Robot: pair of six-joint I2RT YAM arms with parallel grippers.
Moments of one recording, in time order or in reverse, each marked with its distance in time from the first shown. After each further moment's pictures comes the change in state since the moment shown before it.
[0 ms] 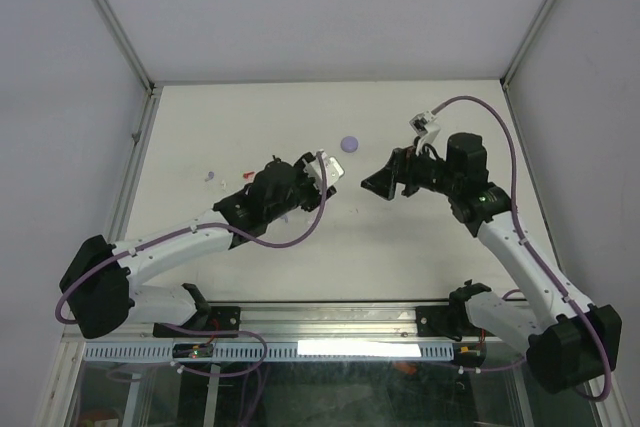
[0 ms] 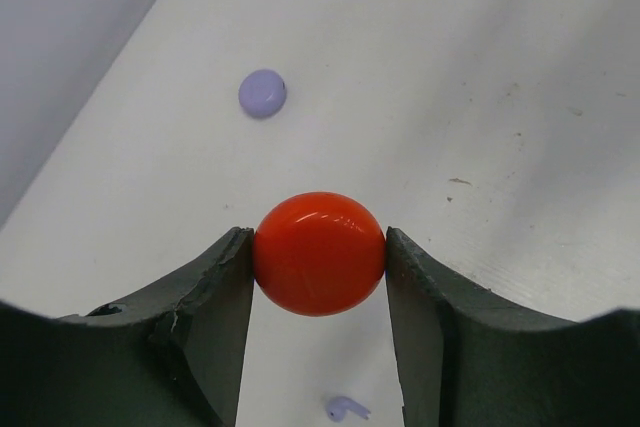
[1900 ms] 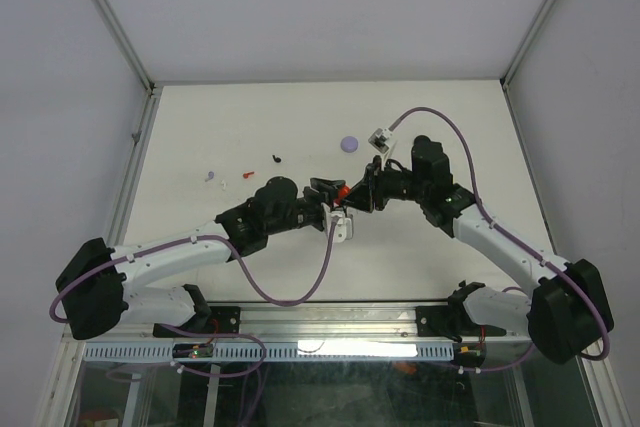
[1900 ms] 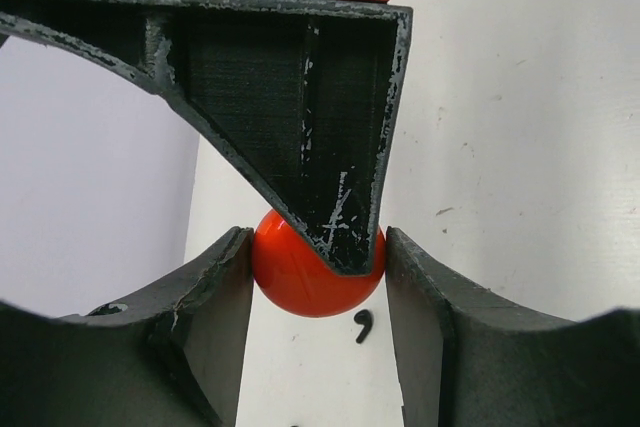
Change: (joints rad) left arm -0.099 -0.035 -0.093 0.143 0.291 0.581; right arm 0.191 0.167 -0.091 0.286 -0.110 -0.016
